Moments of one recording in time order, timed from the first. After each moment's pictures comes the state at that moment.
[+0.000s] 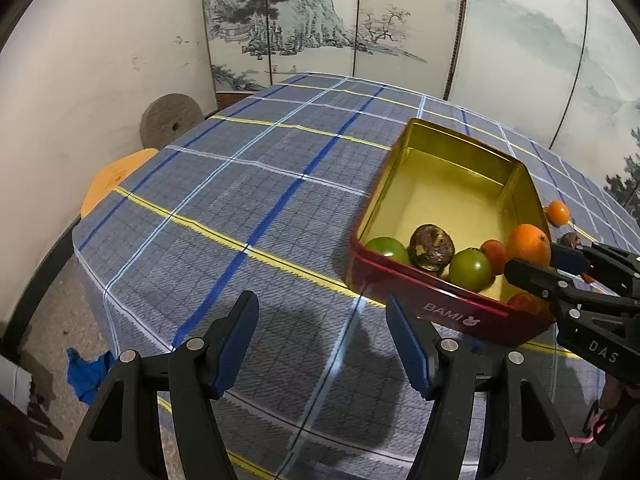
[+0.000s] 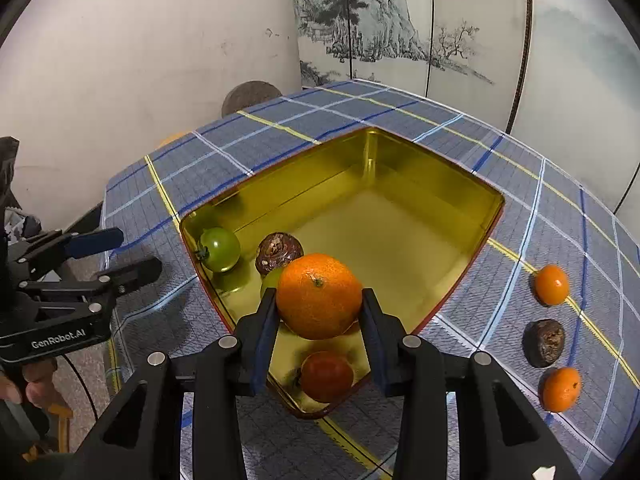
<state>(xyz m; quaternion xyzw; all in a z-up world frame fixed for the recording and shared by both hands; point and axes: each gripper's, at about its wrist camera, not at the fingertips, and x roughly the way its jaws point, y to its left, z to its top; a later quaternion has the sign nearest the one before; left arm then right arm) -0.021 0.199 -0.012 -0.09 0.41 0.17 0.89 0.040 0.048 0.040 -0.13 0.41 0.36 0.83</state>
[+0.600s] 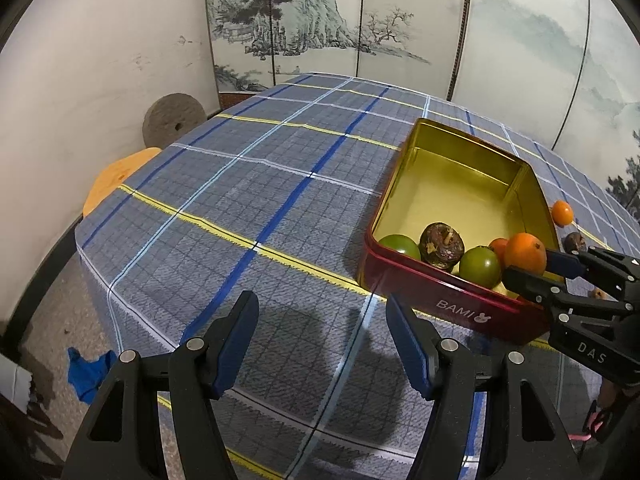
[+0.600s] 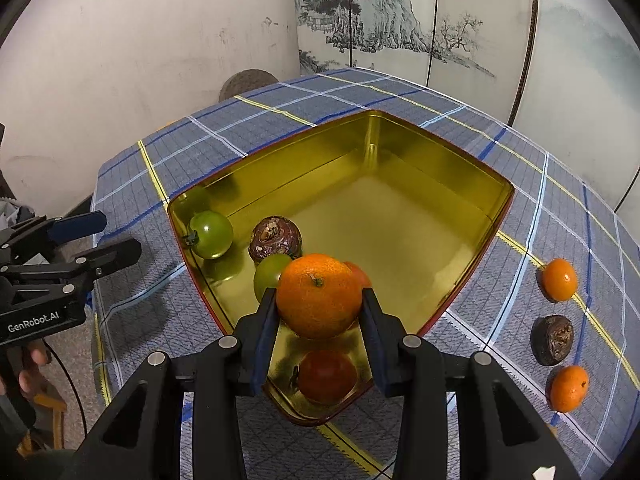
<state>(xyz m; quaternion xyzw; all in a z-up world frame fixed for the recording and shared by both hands) -0.025 0.206 -0.015 -0.10 0.41 0.17 0.89 0.043 0.054 0.026 -0.15 0.42 0.35 0.82</state>
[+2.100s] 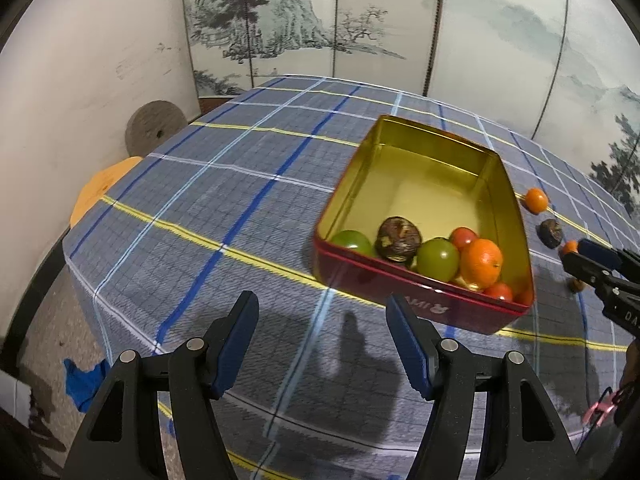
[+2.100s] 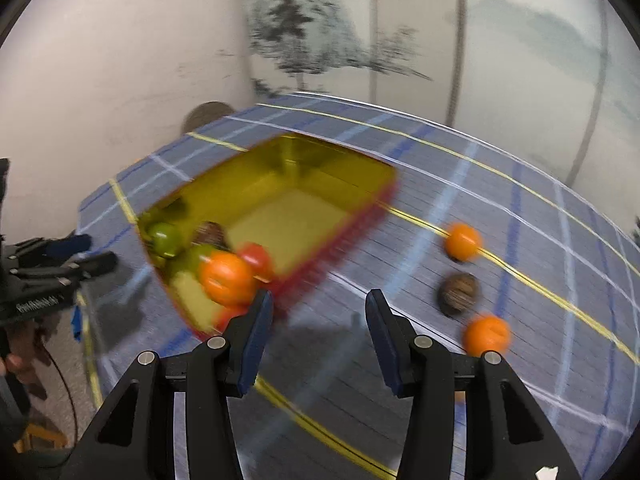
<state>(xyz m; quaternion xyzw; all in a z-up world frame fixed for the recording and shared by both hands) -0.022 0.178 -0.007 -0.08 0.41 0.14 0.90 0.037 -0.042 0.051 -0.10 0.40 0.28 0.87</state>
